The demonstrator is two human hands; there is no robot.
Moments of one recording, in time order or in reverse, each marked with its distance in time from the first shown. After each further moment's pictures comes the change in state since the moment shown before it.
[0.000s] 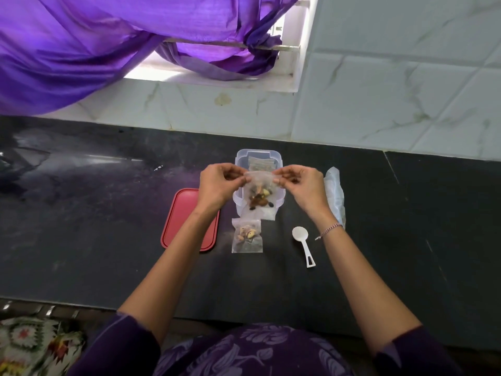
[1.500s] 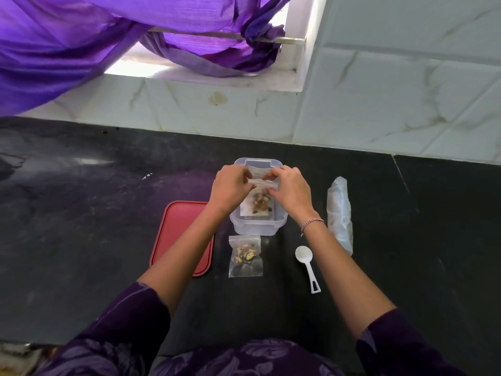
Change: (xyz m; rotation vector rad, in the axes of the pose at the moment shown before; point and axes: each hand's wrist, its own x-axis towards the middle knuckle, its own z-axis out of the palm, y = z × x) left_hand 0.088 -0.037 0.046 0.558 -0.105 0.152; right_hand 0.069 0.034 0.046 -0.621 -0.058 -0.027
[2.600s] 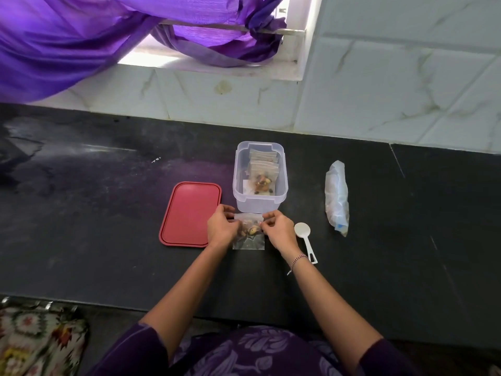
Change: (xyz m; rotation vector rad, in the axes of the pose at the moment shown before) left_hand -0.131 -0.024 0.043 -0.479 -0.018 -0.596; right_hand -0.123 0.003 0.054 0.524 -0.246 0.468
